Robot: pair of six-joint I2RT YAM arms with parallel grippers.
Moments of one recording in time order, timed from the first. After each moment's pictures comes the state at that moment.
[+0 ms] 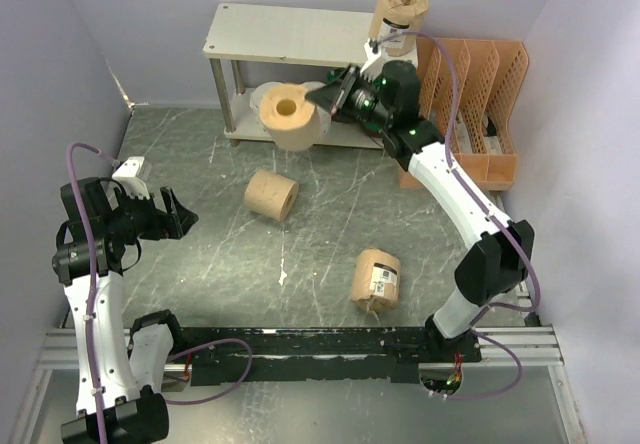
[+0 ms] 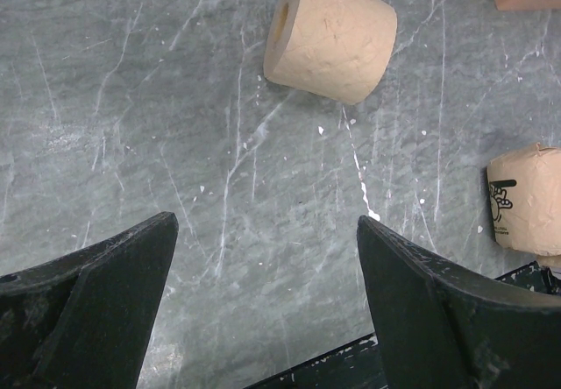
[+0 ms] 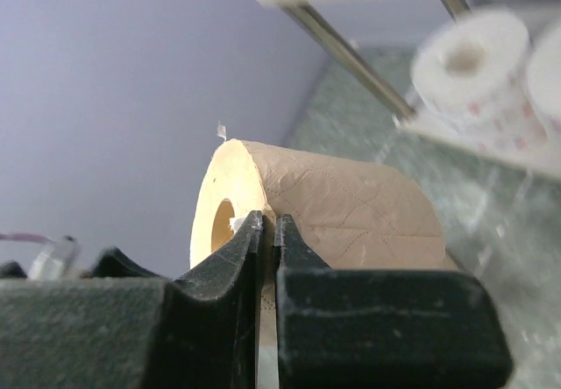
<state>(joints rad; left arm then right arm) 0.31 0.76 0.94 -0.85 0.65 0.06 0.44 1.62 1.54 -0.06 -0.39 0.73</state>
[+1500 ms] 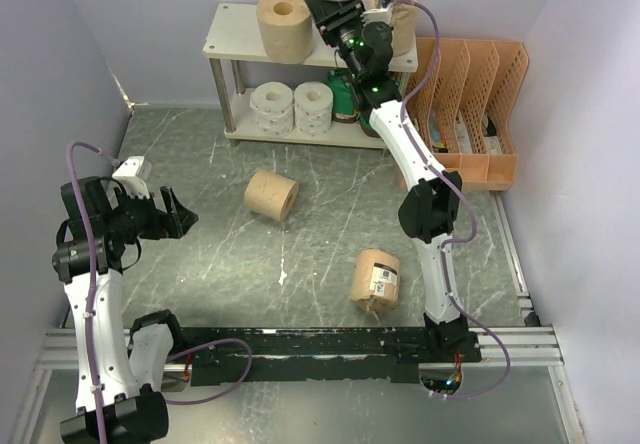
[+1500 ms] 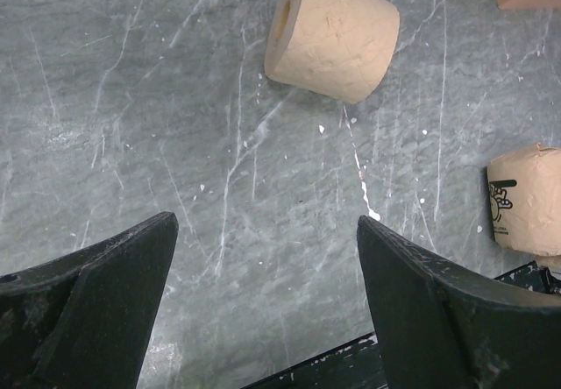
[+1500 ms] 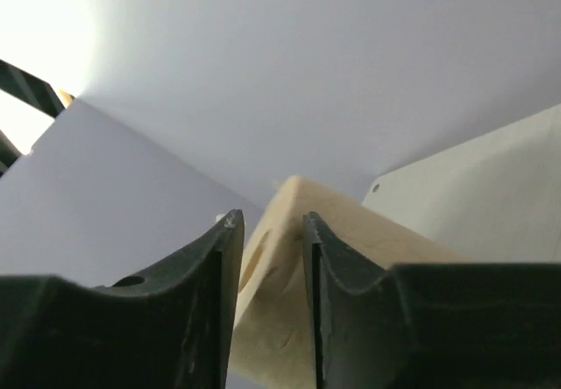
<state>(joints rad) 0.31 0.77 0.94 -0.85 0.65 0.06 0.40 2.30 2.42 0.26 -0.04 1.12</state>
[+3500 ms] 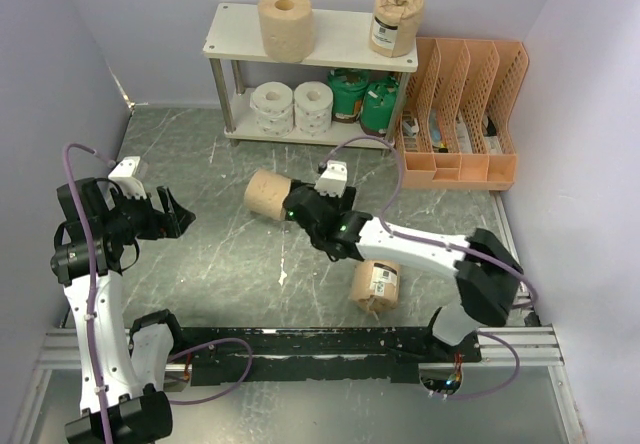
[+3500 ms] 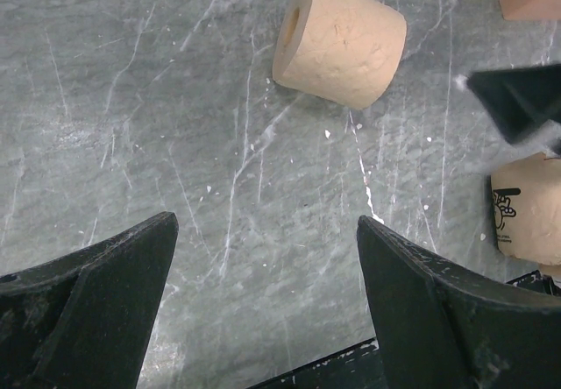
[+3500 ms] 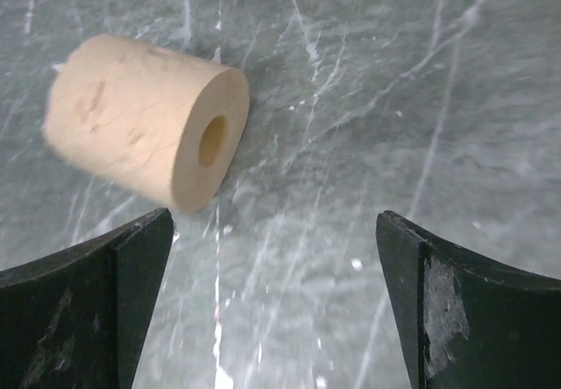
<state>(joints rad) 0.34 0.76 0.94 -0.85 0.65 0.06 0.98 1.61 1.04 -0.12 0.75 0.76</state>
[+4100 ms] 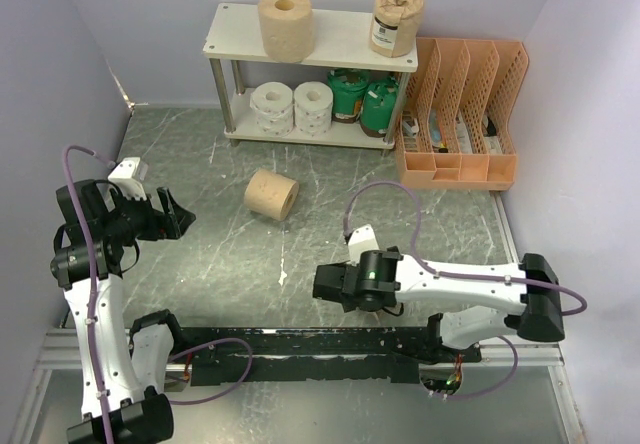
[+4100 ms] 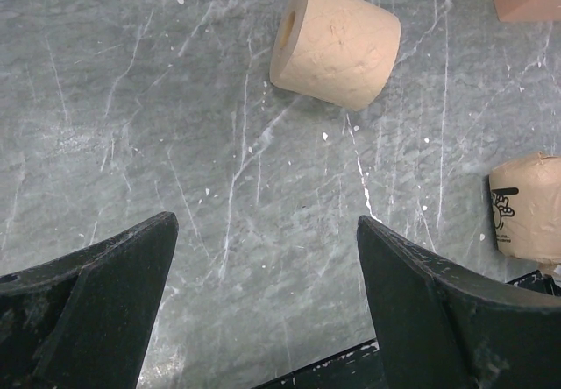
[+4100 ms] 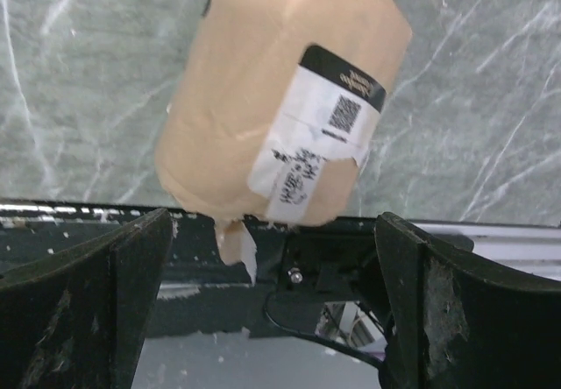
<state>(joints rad) 0.34 0.75 0.94 -0.85 0.66 0.06 1.37 1.32 1.04 -1.33 0.60 1.10</state>
